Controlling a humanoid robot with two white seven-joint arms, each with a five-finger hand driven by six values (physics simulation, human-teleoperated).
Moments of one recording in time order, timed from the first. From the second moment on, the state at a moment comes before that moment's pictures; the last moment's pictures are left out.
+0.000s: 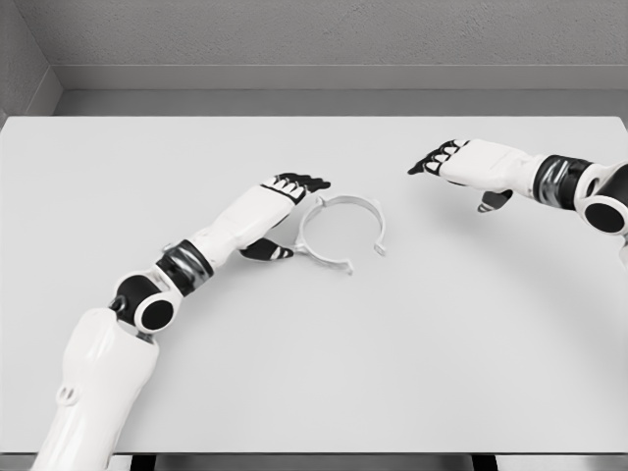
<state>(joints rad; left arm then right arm) -0.27 0.10 -0.22 -1.42 -0.83 -0.48 -0.31 -0.68 -0.66 0.59 -1.35 0.69 -0.44 0.57</state>
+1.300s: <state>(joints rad) -0.27 0.03 -0.25 -1.44 -0.82 -0.48 -0.31 -0.68 -0.67 0.59 -1.35 0.68 -0.44 0.57</state>
